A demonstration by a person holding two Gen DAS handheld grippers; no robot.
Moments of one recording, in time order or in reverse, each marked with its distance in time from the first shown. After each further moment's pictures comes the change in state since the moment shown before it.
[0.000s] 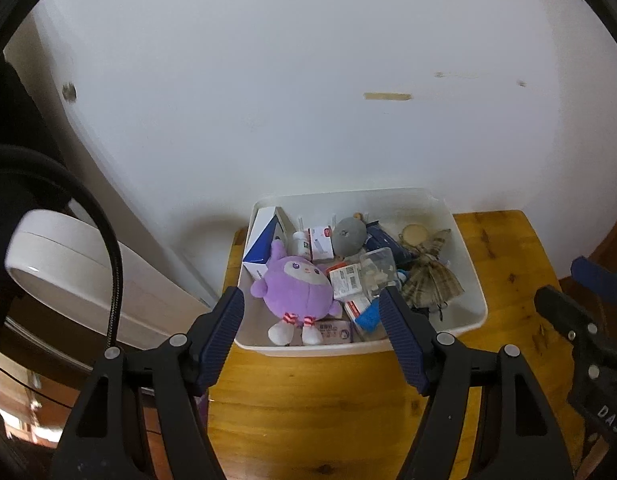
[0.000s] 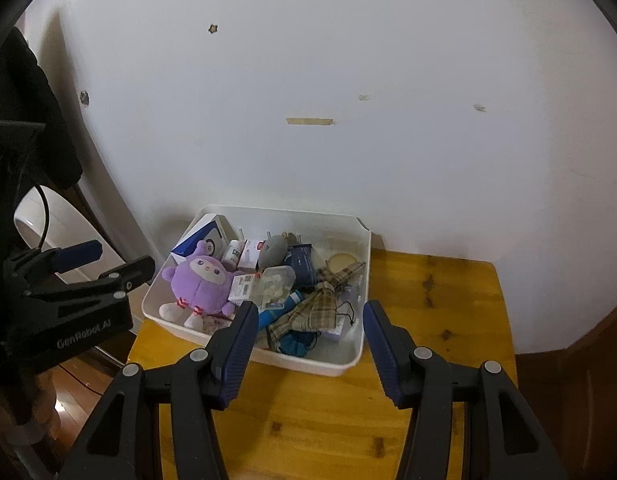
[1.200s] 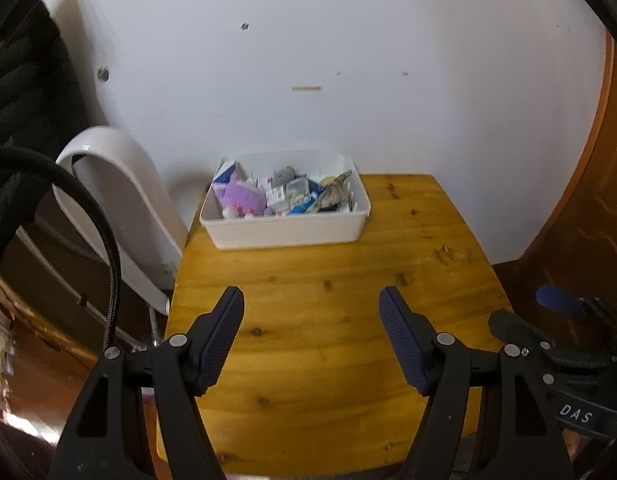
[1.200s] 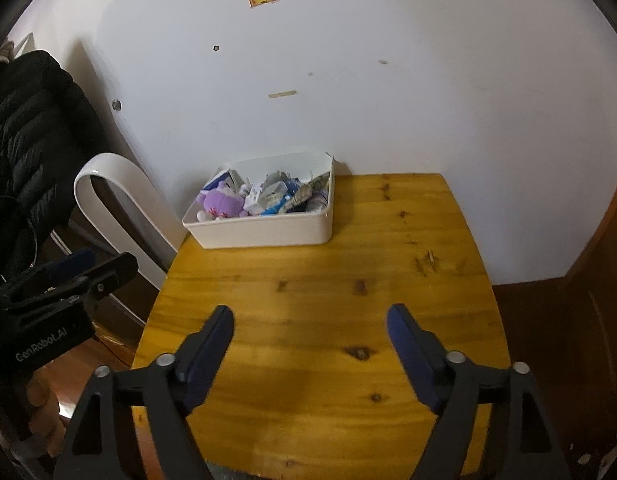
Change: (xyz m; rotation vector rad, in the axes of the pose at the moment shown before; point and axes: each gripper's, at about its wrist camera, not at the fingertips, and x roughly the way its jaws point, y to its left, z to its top) left arm -0.169 -0.048 -0.164 -0.034 -0.051 -0.133; right arm -0.169 -0.023 -0.185 0.145 0.001 0.019
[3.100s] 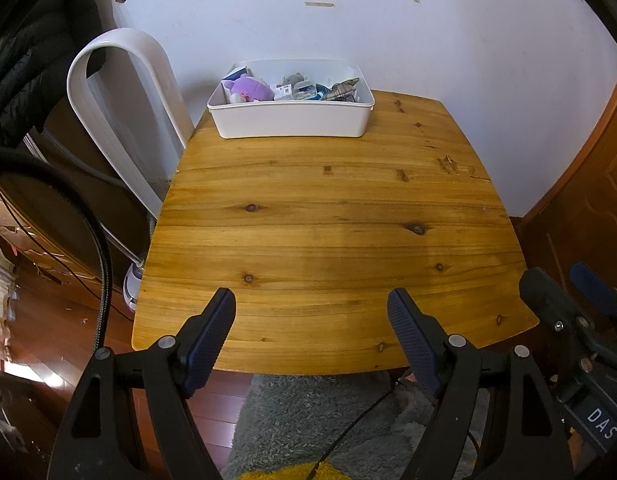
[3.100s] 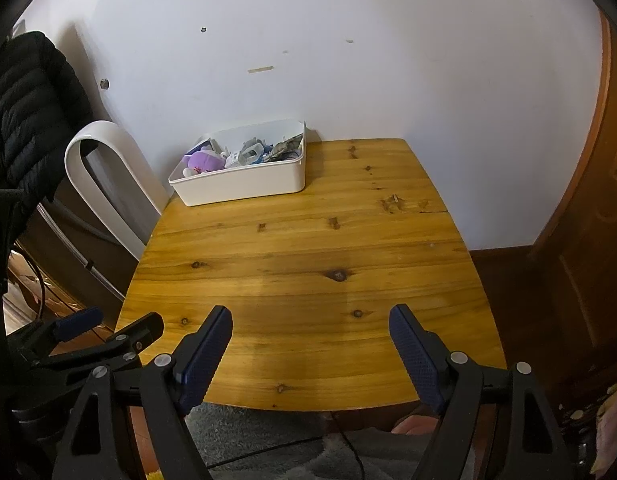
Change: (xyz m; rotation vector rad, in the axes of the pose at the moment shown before) left arm -0.004 -0.012 -0.097 -0.050 0.218 0.018; right arm -0.042 0.019 -0.083 0.043 0.029 -0.127
